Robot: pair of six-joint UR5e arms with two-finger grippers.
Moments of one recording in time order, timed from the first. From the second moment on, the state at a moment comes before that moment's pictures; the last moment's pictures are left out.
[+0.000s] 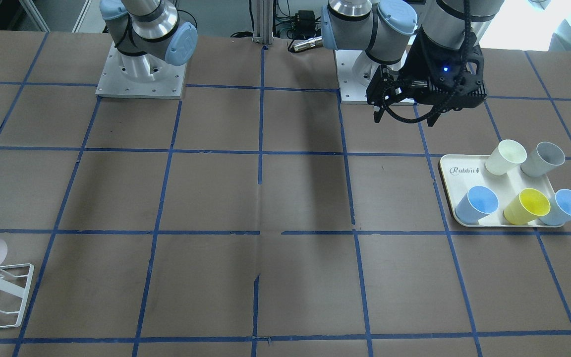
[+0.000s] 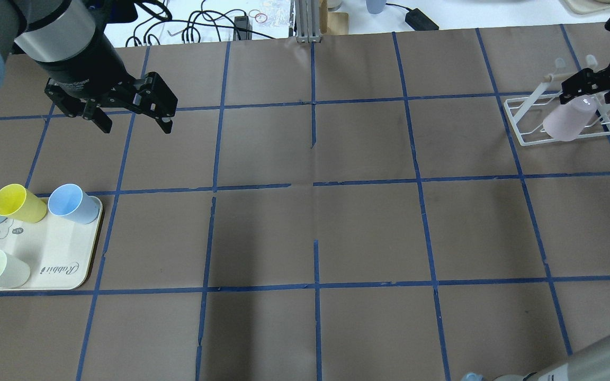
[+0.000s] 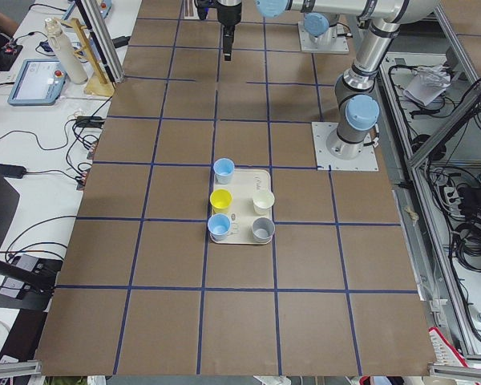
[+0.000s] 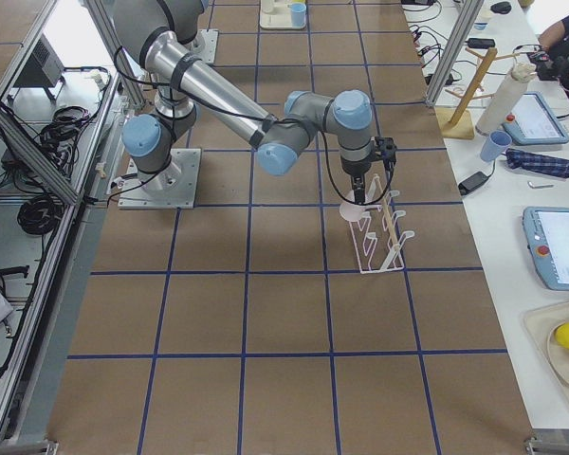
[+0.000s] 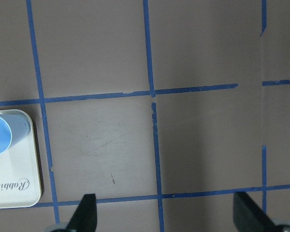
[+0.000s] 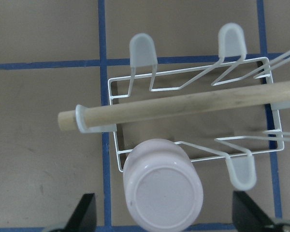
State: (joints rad) left arm -1.56 -1.55 -1.54 -1.60 1.57 0.07; right arm 1.03 -1.31 1.64 -2.11 -1.44 -0.47
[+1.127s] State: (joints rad) left arm -1.56 -1.55 -1.54 -1.60 1.57 0.07; right arm 1.36 -1.68 1.64 -1.63 -1.59 -0.14
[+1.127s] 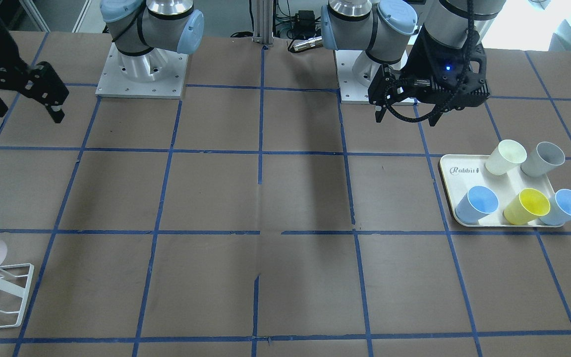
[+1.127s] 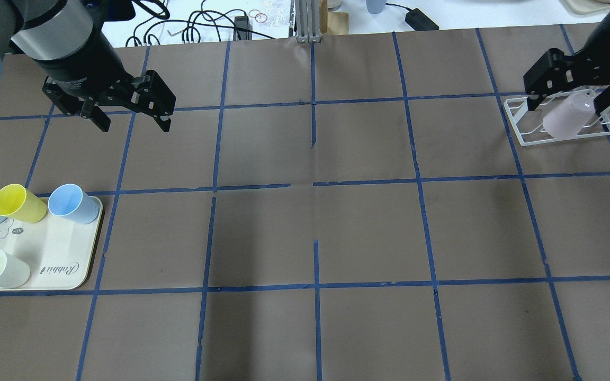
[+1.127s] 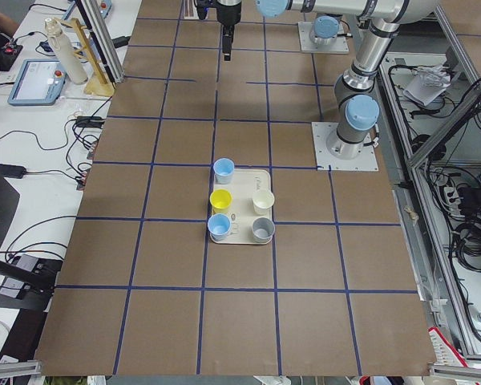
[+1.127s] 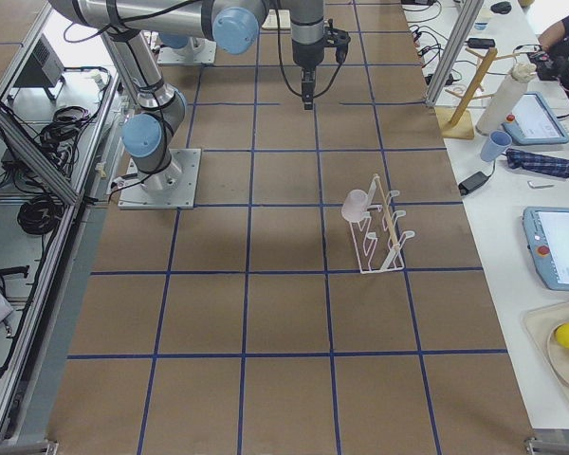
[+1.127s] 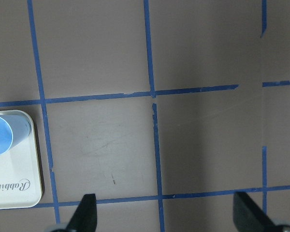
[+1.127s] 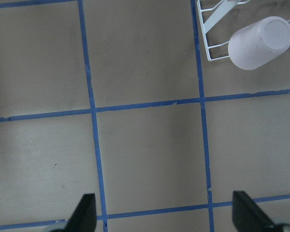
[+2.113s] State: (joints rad) left arm -1.55 -1.54 -1.54 -1.61 1.57 0.07; right arm 1.55 -1.72 1.69 -1.52 -1.50 0.00
